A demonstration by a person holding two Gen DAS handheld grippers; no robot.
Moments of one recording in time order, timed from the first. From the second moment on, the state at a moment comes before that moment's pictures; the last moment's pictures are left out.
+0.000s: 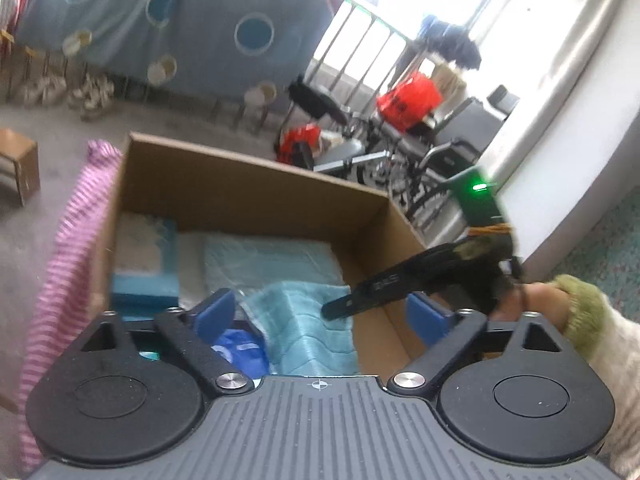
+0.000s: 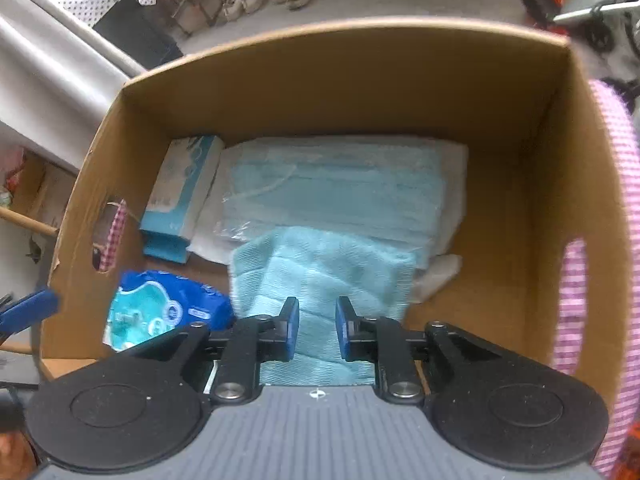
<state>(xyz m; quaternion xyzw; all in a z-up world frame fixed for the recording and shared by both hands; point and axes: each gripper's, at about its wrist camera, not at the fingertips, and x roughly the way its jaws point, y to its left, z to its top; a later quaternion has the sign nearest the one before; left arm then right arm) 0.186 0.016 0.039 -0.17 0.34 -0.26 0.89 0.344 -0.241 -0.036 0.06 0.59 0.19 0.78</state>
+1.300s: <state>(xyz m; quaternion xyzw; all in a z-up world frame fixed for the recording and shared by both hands) 0.095 0.092 0.026 -0.17 0.29 -0.18 0.92 0.285 -0.261 -0.015 0.08 0.57 0.13 0.81</state>
